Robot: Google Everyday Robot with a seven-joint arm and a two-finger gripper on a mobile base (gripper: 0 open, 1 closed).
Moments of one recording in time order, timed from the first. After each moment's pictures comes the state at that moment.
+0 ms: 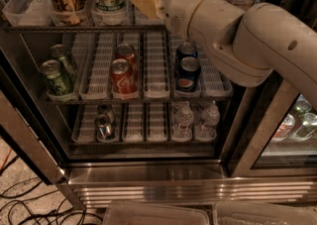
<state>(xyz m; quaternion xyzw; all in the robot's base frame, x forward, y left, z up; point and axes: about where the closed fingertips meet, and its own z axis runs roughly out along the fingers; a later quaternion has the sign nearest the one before) 0.612 0.010 1.091 -0.32 0.56 0.20 0.74</state>
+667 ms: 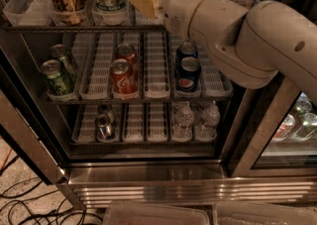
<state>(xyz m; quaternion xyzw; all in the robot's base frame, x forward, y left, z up) 0.595 0.014 1.096 -0.33 0.55 0.19 0.74</state>
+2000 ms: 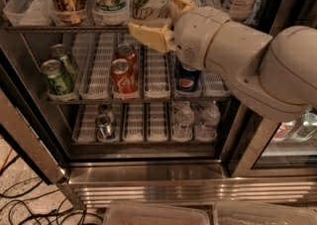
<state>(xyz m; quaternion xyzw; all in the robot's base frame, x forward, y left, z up) 0.540 -0.002 1.066 -0.35 0.58 0.18 0.71</state>
